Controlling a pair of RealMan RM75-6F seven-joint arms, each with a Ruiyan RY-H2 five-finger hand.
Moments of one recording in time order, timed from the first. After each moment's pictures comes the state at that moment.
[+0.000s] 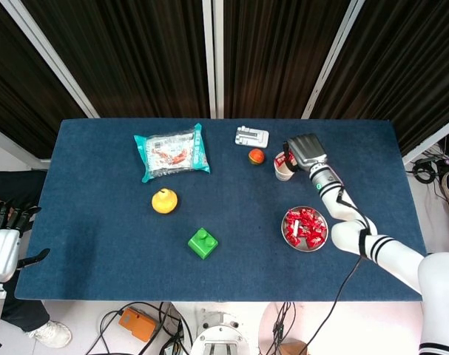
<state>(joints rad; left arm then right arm) -0.07 -1.13 -0.05 -1.59 1.47 1.51 0.08 0.97 -1.54 0.26 -0.99 -1.03 0.63 -0.17</state>
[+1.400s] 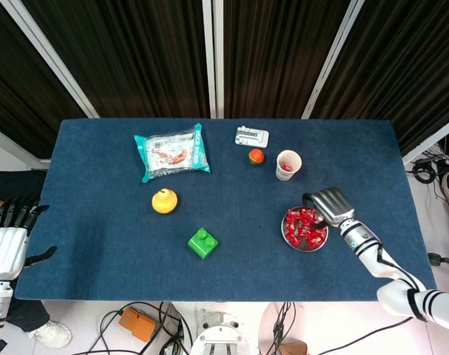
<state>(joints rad) -0.08 -1.14 -0.05 -1.60 1.50 1.52 0.09 0.66 -1.38 0.04 -1.31 -1.36 0.88 -0.01</state>
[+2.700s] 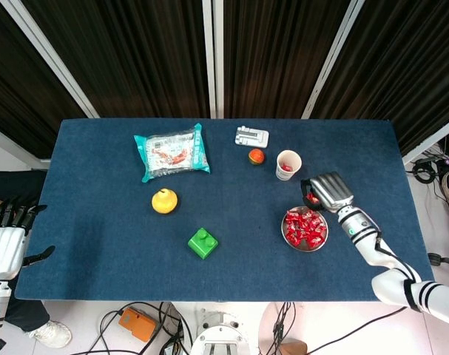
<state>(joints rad) -0.08 -1.14 -0.05 -1.58 1.50 1.52 0.08 0.69 -1.35 0.15 -1.33 -1.34 0.90 0.05</state>
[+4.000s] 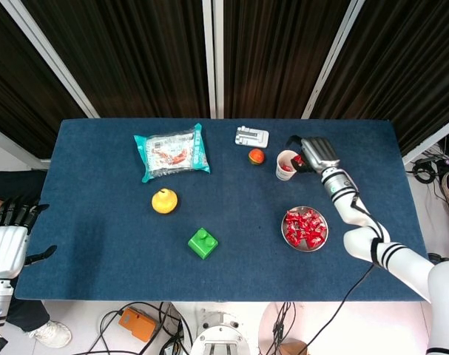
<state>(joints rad) -0.09 -1.14 -0.06 -1.60 1.49 1.51 0.10 0.88 -1.53 0.27 -0.96 -1.21 0.70 0.23</state>
